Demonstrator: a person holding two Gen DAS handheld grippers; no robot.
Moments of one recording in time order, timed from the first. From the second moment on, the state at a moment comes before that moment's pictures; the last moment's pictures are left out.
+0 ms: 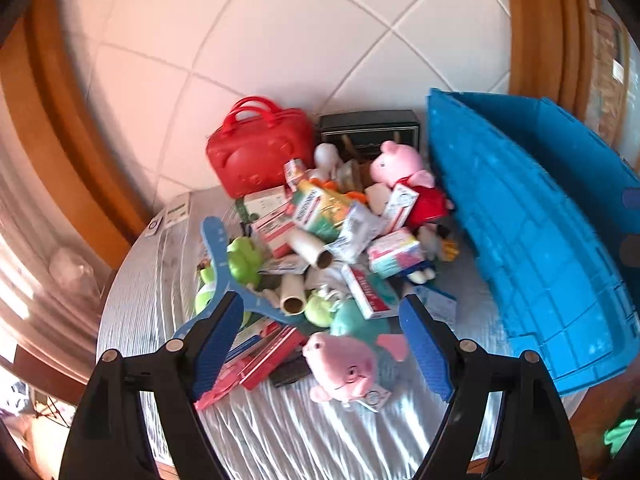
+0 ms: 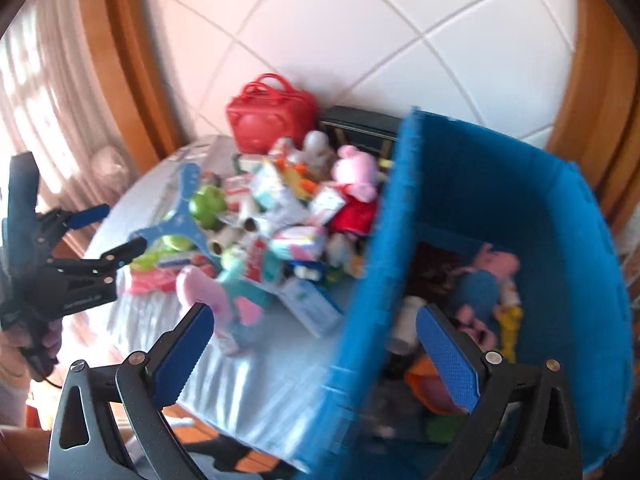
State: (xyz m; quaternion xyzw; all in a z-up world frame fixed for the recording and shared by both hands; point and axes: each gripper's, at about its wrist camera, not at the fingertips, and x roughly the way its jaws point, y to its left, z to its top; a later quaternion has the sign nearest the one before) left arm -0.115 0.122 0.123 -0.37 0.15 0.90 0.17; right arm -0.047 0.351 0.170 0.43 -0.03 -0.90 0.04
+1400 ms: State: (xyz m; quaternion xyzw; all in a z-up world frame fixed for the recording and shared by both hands) left arm -0.315 0.176 -0.063 -0.38 0.16 0.85 0.32; right arm -0.198 0.317 -0.035 0.41 -0.22 -0.87 -0.16
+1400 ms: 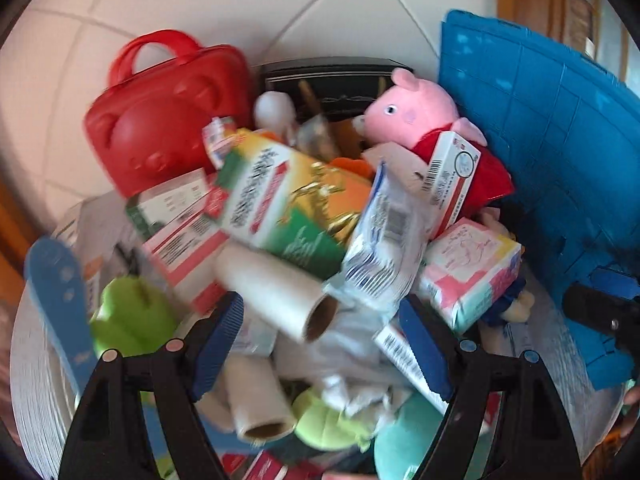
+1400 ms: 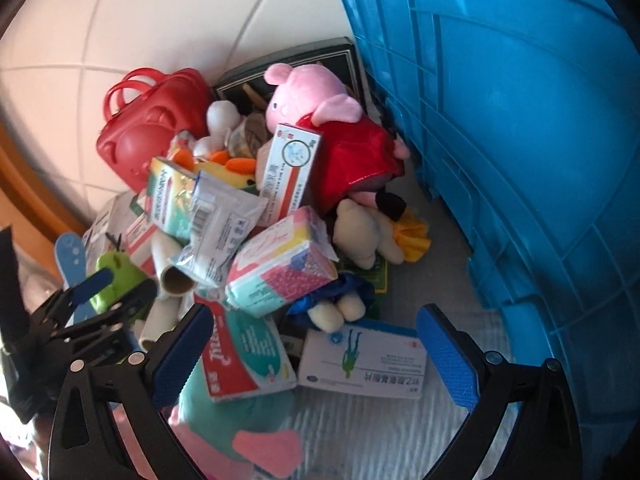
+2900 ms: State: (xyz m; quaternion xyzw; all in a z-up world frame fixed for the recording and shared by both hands) left arm -0.268 0.136 0.013 -0.33 0.09 0.89 0.30; right arm -0.220 0.281 0.011 0.36 -0.13 -0.91 -0.13
